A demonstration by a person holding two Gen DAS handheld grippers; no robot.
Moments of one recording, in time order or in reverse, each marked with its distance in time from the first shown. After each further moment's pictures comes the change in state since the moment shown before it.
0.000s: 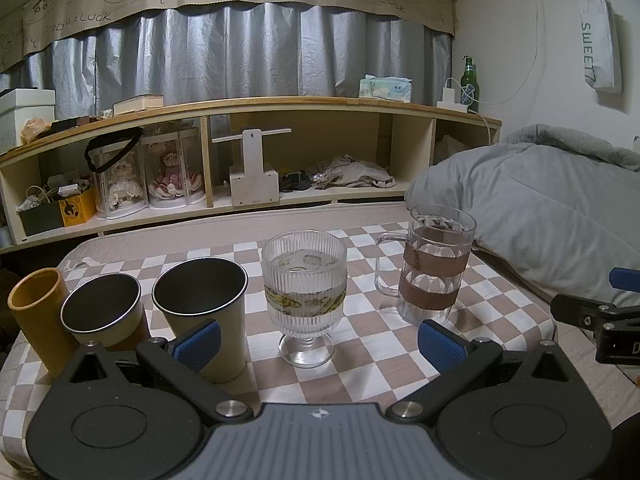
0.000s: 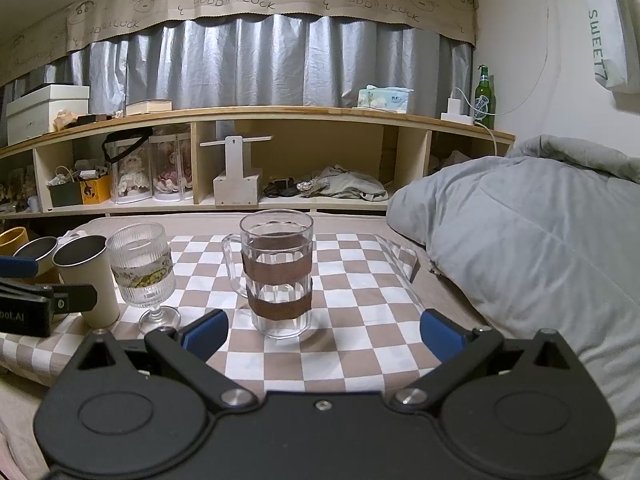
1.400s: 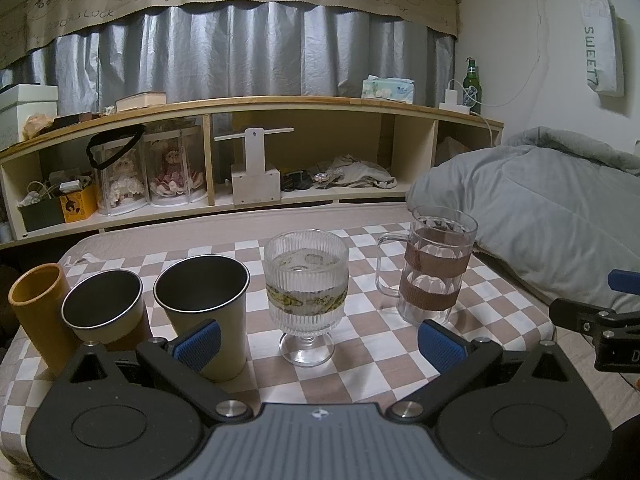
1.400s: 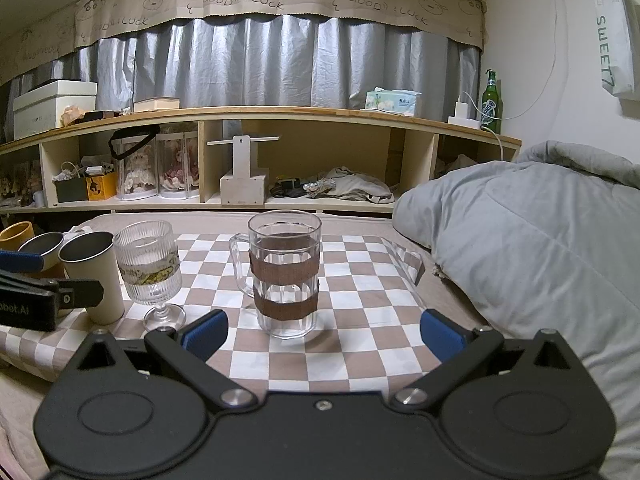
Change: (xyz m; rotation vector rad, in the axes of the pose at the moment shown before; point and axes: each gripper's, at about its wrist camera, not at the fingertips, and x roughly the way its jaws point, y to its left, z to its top) left arm -0.001 -0.001 0.000 -0.011 0.001 0.003; right arm -0.001 0.005 -0.001 -0.027 -0.002 0.011
